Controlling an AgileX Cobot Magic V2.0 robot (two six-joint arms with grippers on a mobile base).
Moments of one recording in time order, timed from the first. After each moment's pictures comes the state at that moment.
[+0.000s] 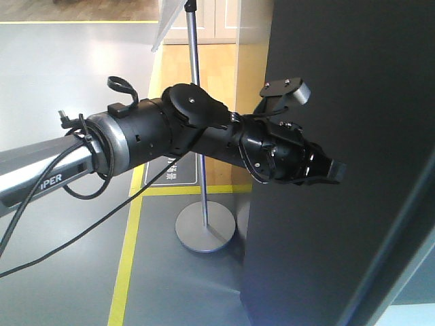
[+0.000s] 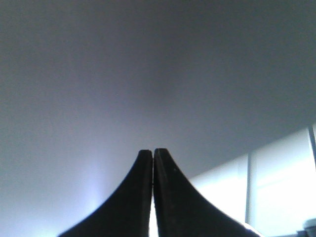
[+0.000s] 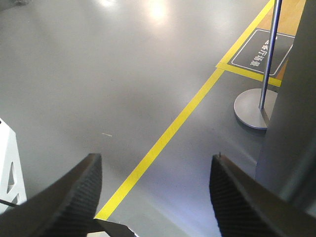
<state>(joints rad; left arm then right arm) -0.72 2.00 -1.71 -1.10 0.76 0.66 0.41 0.14 -0.56 0.34 1.07 -0.17</state>
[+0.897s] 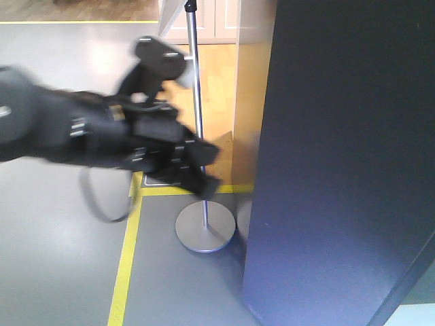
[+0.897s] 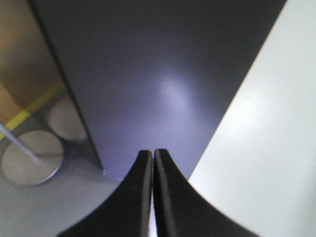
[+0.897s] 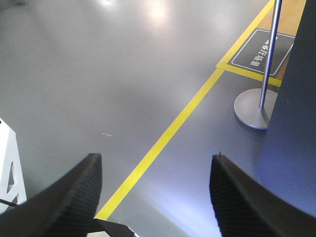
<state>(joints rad) -0.65 1.38 -1.23 -0.38 0.63 0.35 0.41 0.14 -0.56 0.34 1.07 -0.17</state>
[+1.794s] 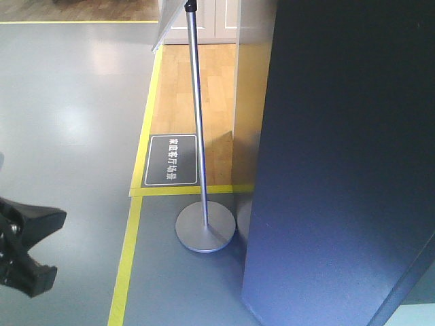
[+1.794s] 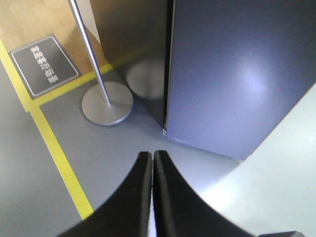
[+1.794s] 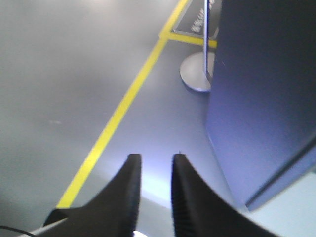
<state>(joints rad) -0.42 0.86 -0.74 -0.16 0.68 0.17 0.41 0.25 -0.56 0.08 1.08 0.03</state>
